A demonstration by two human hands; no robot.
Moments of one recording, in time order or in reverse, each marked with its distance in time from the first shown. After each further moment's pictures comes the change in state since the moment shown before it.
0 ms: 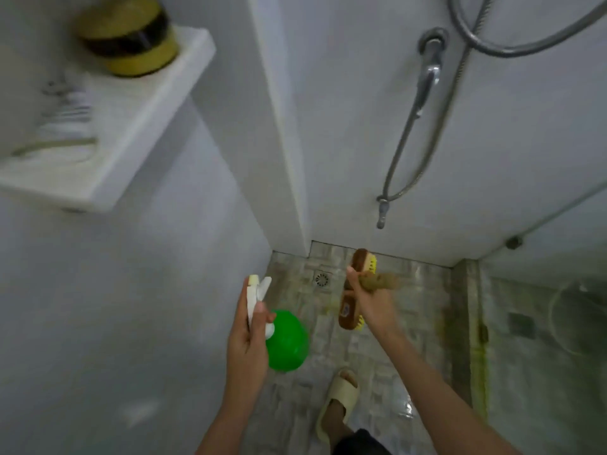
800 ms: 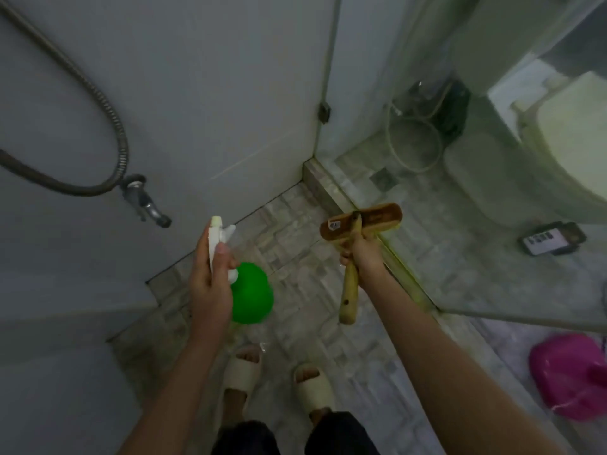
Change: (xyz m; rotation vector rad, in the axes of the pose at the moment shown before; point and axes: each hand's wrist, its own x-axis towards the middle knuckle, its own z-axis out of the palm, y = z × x) left_hand 0.133 -0.163 0.378 0.134 -0.813 0.160; right_hand 0.173 0.292 -0.170 0.866 0.765 0.491
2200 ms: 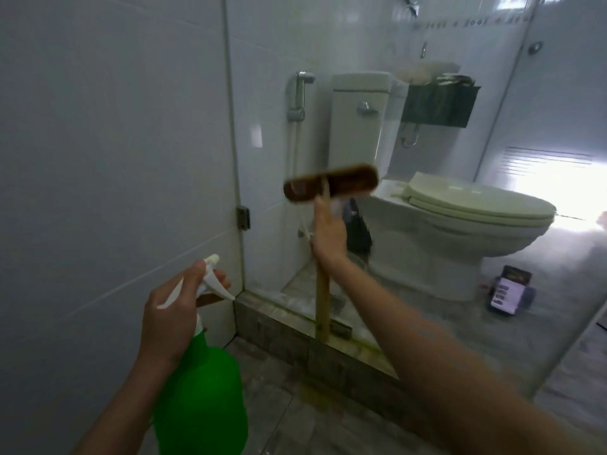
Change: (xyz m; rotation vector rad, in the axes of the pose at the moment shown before) left_hand 0.173 -0.147 0.111 -0.369 -0.372 0.508; right_hand 0.139 -0.013 0.027 -0.030 0.339 -0.990
